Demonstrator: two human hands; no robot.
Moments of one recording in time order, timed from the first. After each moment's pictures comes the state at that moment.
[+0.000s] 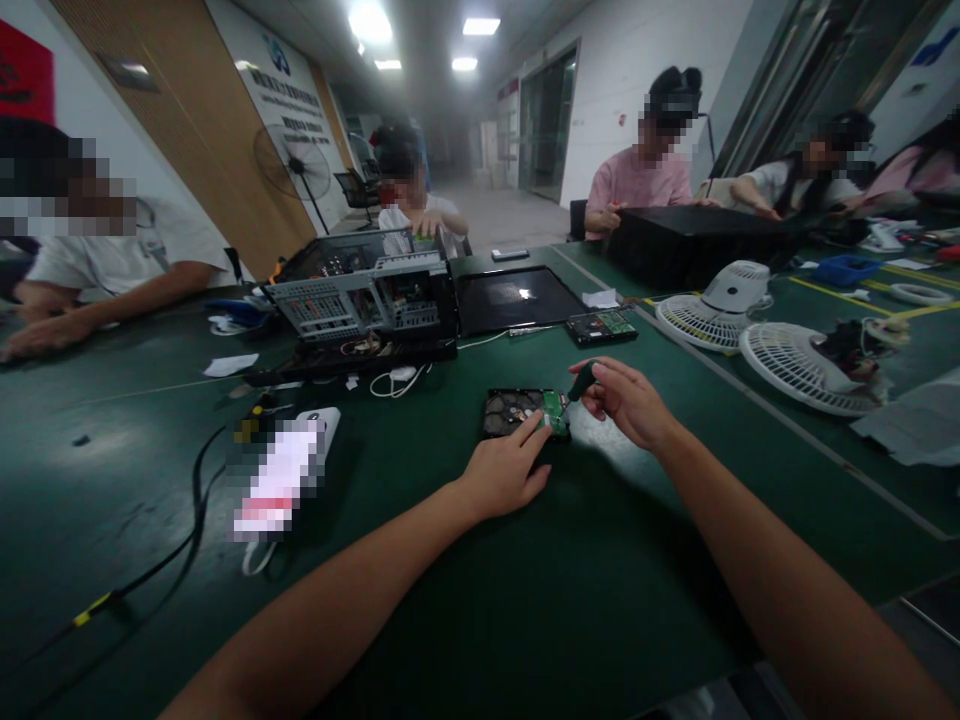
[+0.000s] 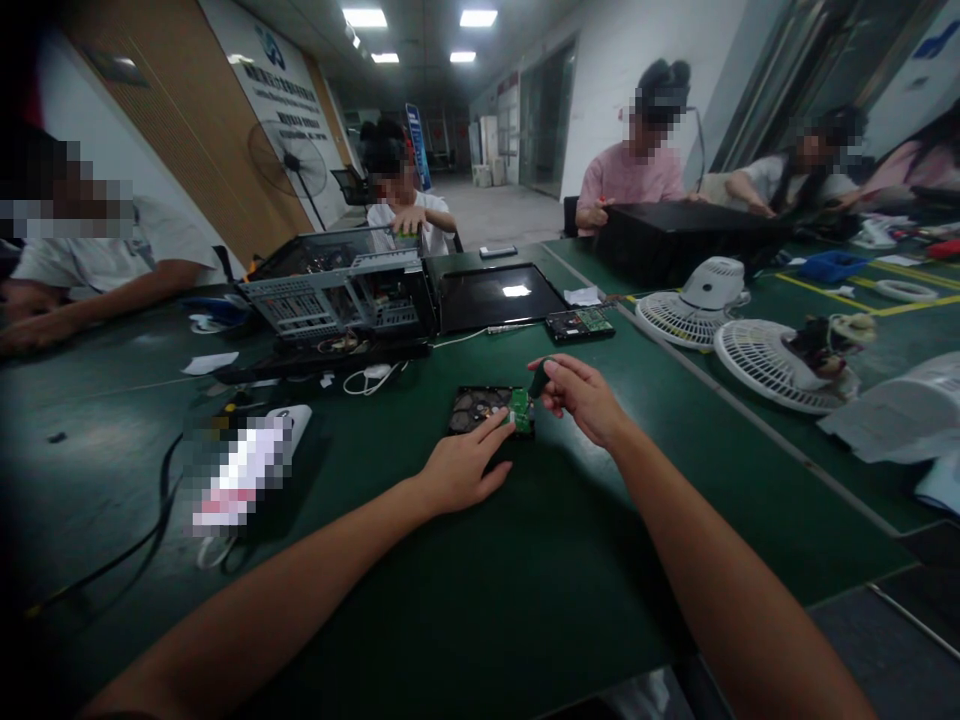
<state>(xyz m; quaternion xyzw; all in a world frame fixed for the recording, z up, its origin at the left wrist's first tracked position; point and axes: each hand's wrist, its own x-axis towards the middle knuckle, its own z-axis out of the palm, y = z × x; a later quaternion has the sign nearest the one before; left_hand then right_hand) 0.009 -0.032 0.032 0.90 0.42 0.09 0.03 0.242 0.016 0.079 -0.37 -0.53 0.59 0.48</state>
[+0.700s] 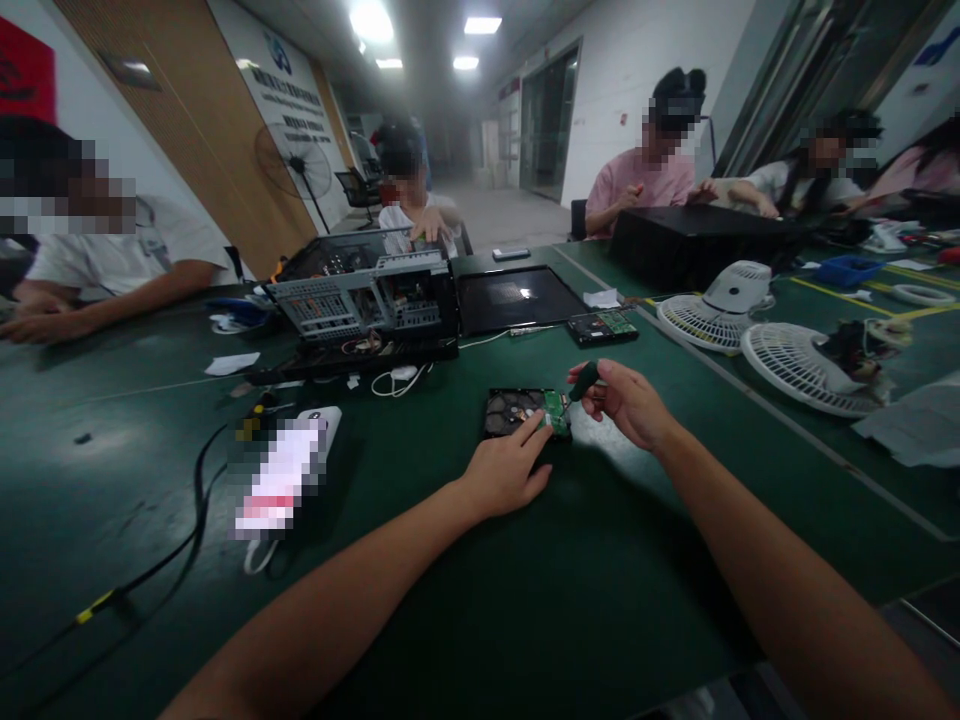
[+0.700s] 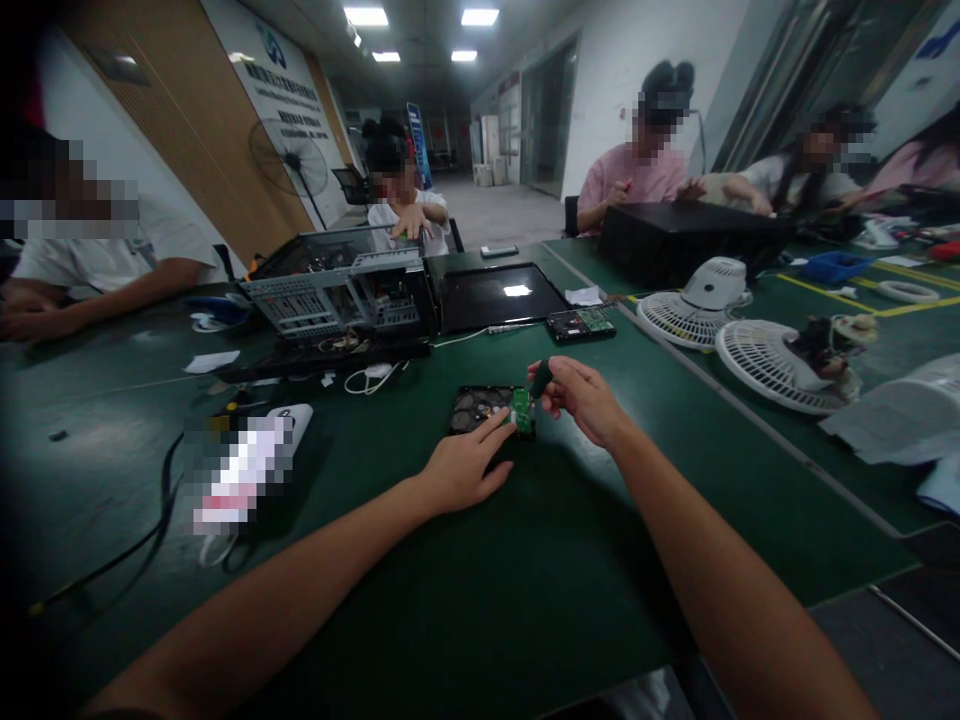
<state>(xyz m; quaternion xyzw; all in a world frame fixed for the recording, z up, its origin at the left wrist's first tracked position) 0.009 -0.033 0.034 0.90 0.43 0.09 0.03 0.242 0.018 0.075 -0.37 -0.53 0.59 0.48</state>
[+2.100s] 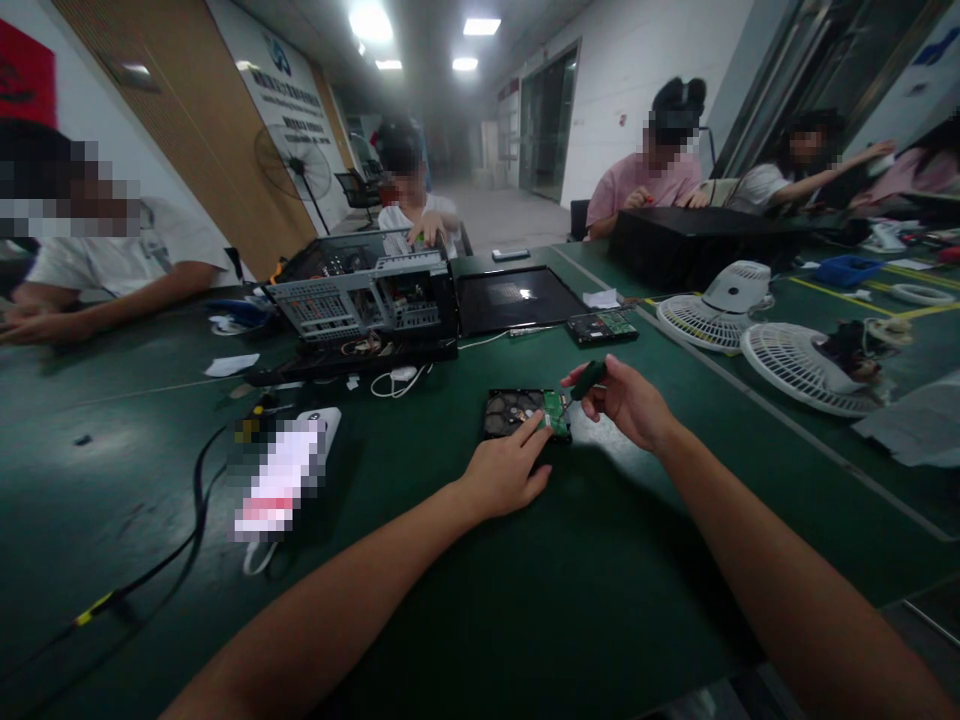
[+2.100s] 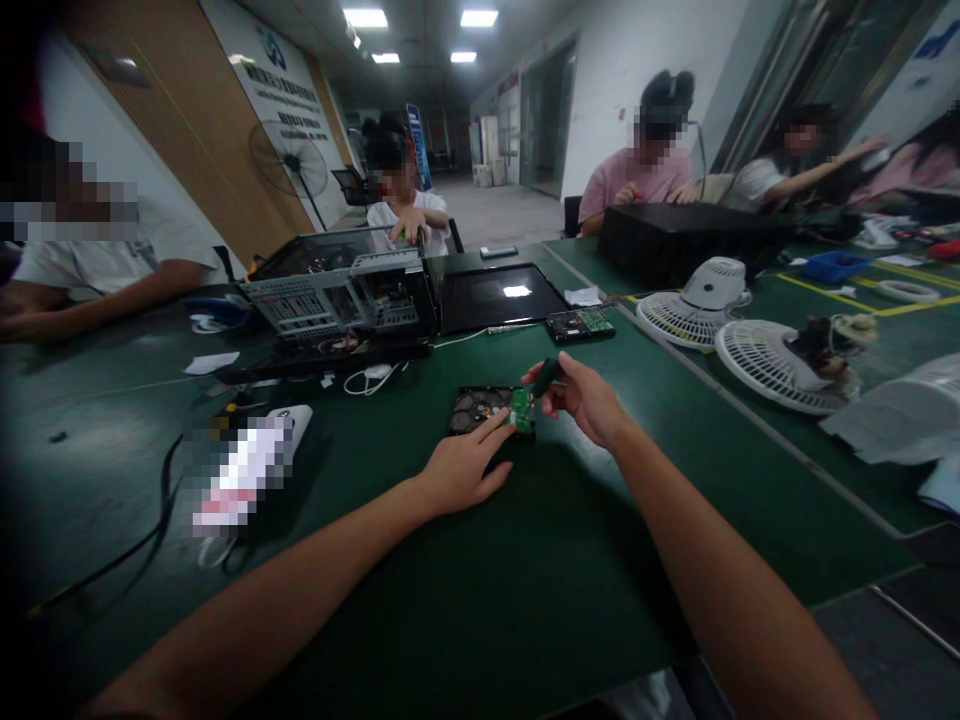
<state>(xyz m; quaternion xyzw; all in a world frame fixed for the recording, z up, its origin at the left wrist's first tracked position) 0.009 -0.032 0.030 0.90 0.42 0.10 0.03 0.244 0.020 0.075 -0.35 -0.52 0.62 0.47</state>
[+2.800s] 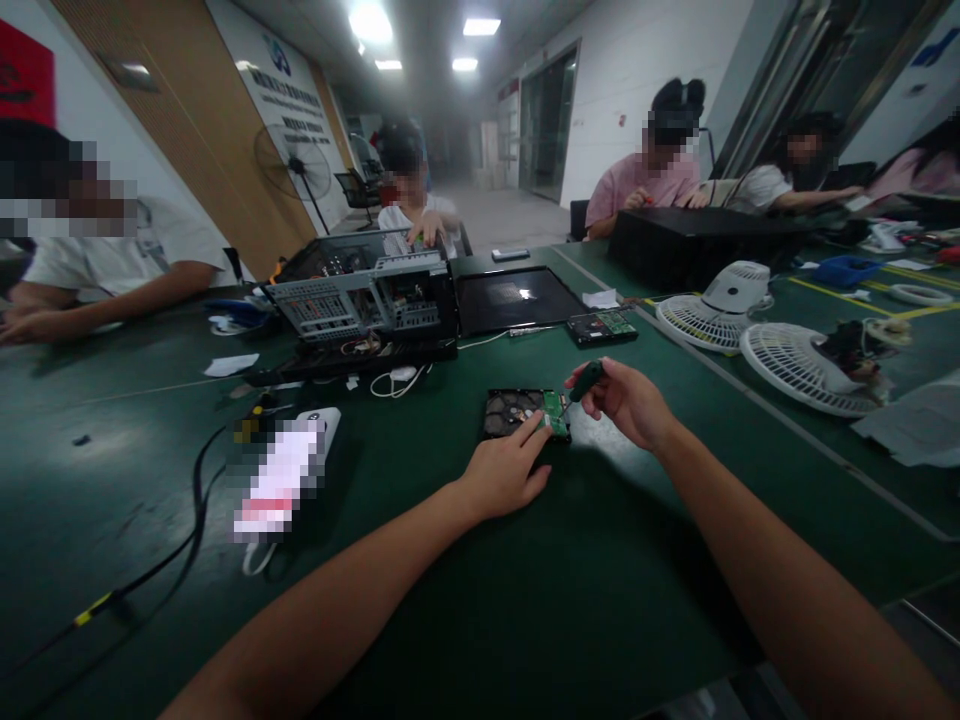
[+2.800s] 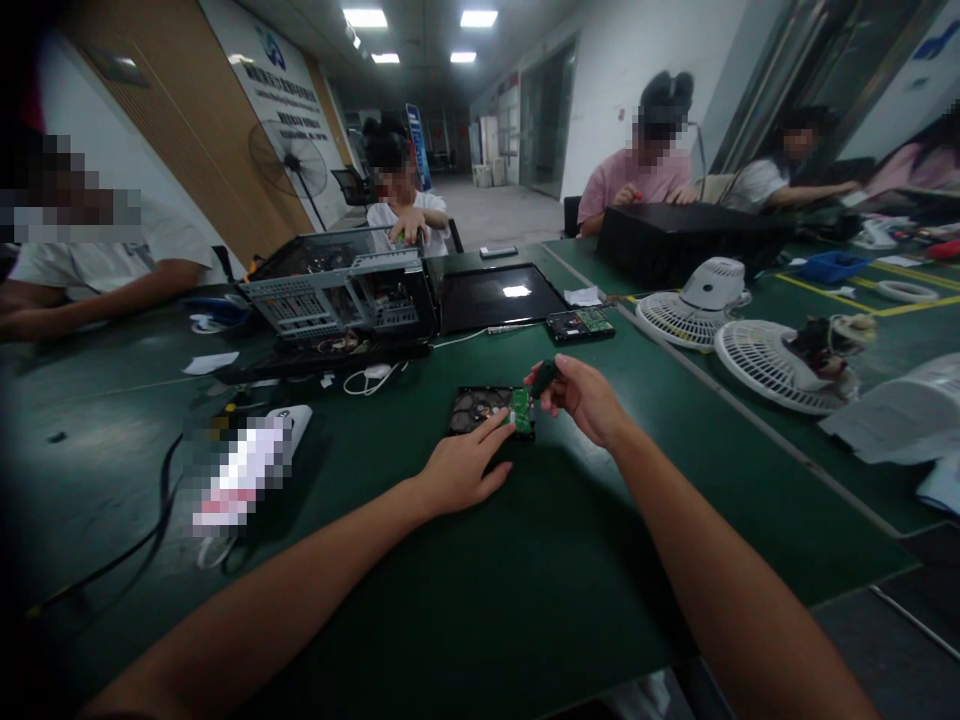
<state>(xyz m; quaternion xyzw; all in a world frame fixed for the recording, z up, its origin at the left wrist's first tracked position) 0.008 -0.030 0.026 0.90 0.42 0.11 0.04 0.242 0.019 0.078 -0.35 -0.51 0.61 0.50</state>
